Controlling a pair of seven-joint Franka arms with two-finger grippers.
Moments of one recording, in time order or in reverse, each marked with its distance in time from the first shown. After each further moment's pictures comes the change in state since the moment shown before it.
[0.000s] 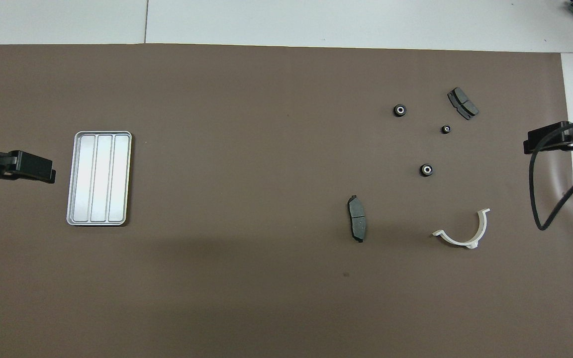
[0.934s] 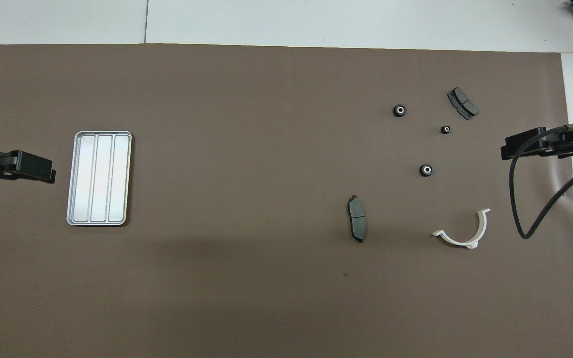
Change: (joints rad) left arm 0.000 0.000 0.000 0.000 0.000 0.000 0.000; right arm 0.039 -0.009 0.011 -0.018 0.057 -0.015 0.000
